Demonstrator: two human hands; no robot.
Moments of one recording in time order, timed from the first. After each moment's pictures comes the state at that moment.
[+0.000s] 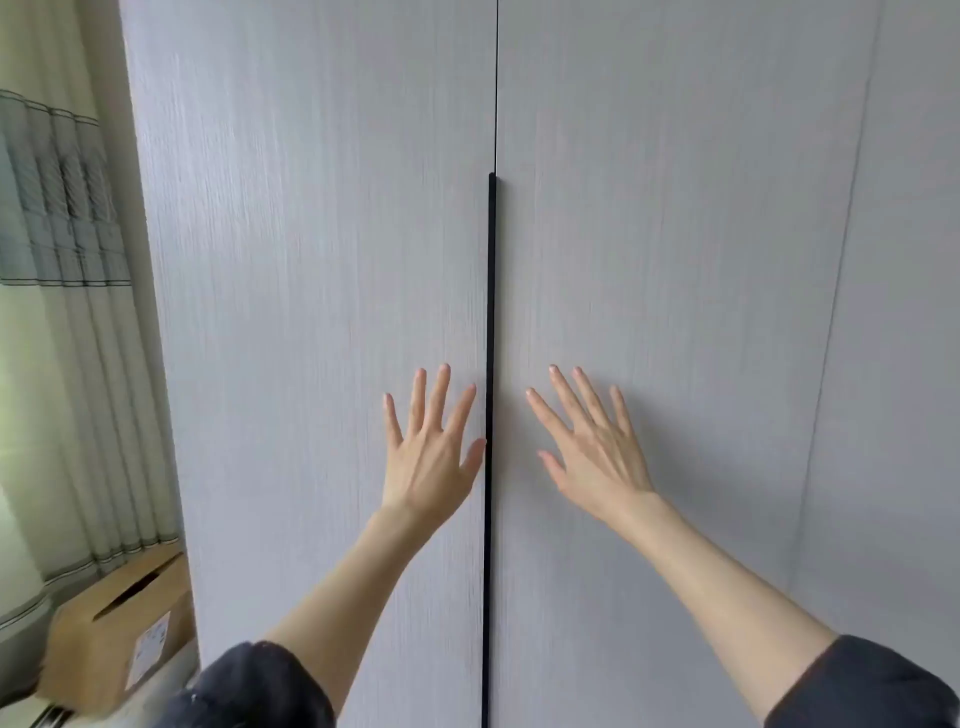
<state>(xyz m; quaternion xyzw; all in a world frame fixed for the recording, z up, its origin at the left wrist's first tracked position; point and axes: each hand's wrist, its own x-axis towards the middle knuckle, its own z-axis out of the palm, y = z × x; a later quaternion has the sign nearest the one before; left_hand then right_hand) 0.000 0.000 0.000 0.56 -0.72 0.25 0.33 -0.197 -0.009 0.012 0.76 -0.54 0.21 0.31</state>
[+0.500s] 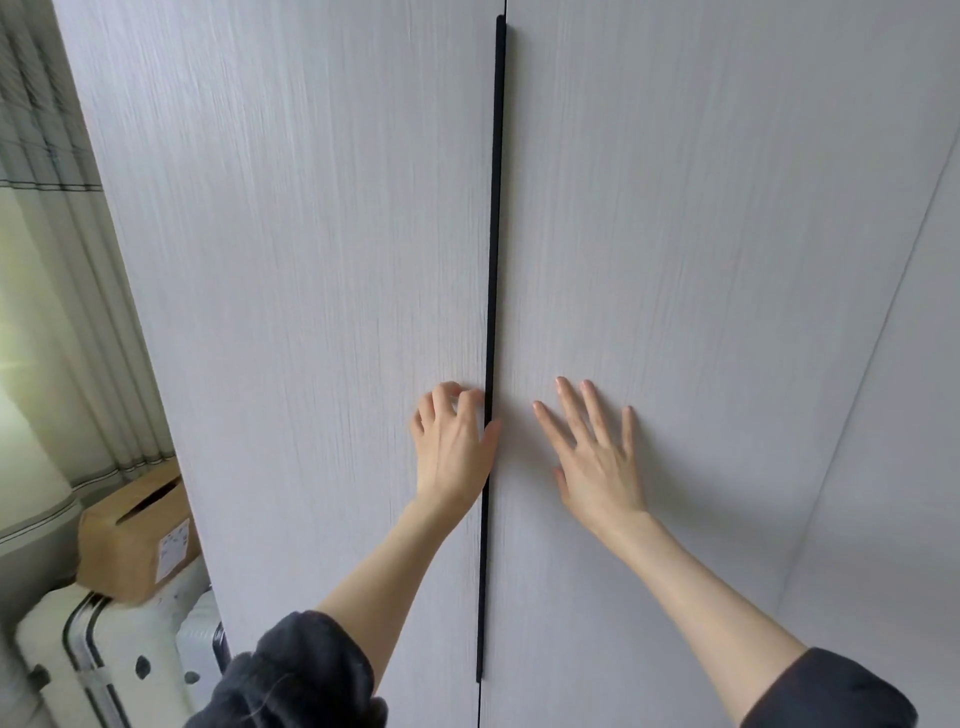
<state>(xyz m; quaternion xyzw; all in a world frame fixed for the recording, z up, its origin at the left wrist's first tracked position) -0.037 -0.025 -0.065 0.62 -0.65 0.08 0.43 -0.197 -0.030 -0.080 0.76 -0.57 0.17 0.27</state>
